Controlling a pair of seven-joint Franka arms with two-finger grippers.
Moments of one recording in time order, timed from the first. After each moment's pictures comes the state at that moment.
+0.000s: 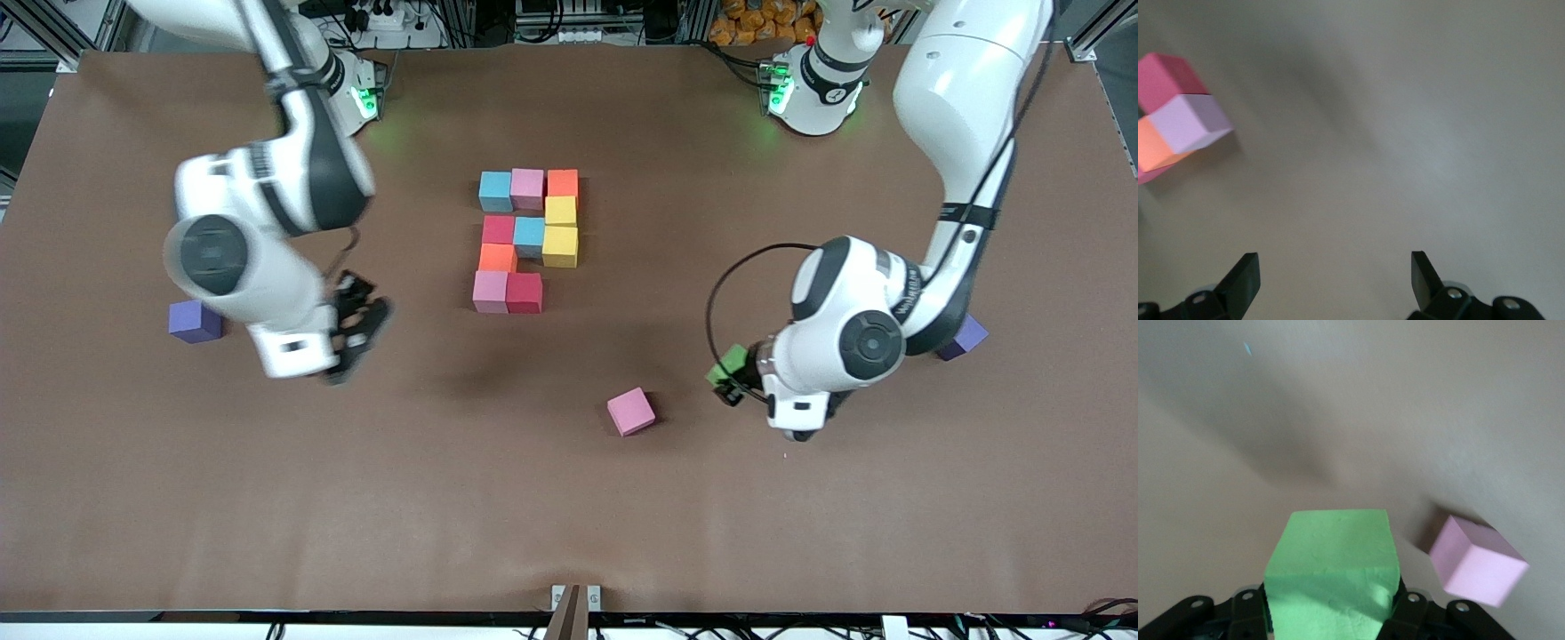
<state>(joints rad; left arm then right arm) -0.12 0.65 -0.34 -1.46 -0.02 2.00 -1.19 0.51 0.37 -0.30 -1.56 0.09 1.80 -0.73</state>
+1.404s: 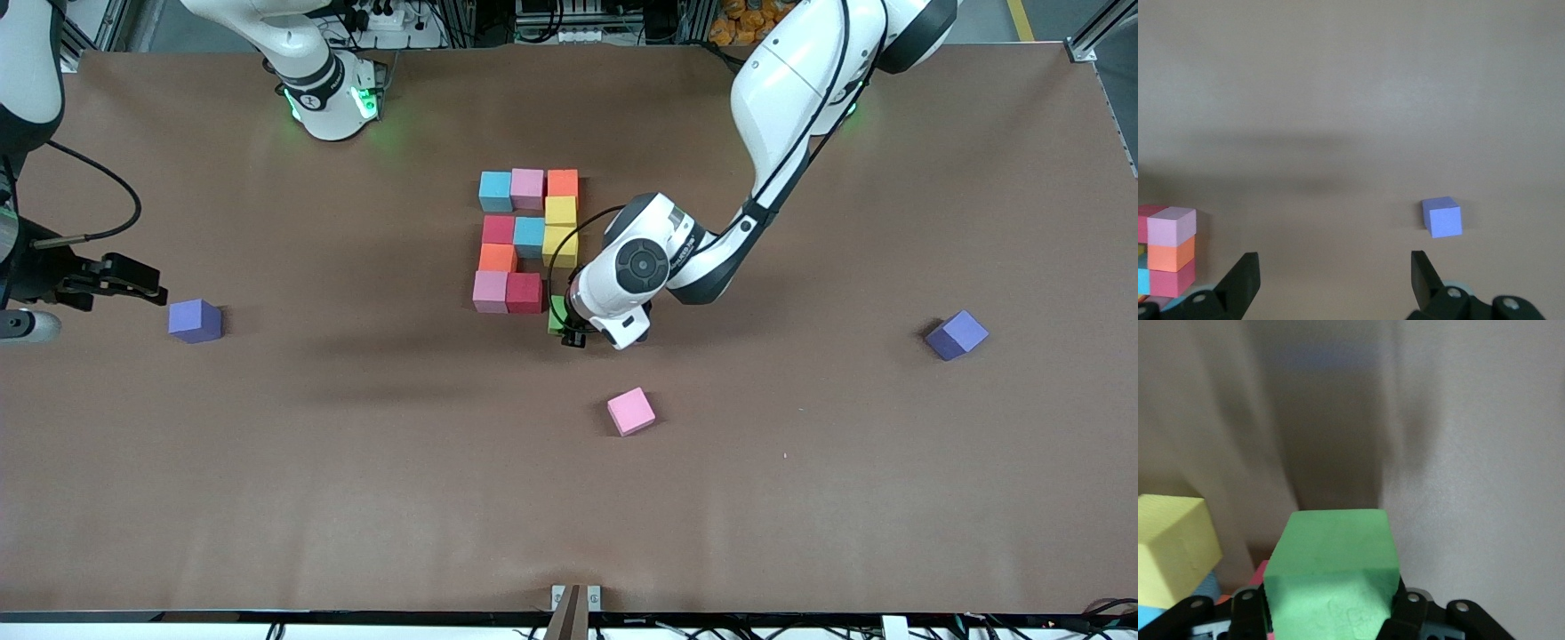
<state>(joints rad) -0.48 0.79 -0.34 -1.56 -0.15 2.44 -2.15 0.10 0.20 -0.16 -1.44 0.05 1.59 -0.10</state>
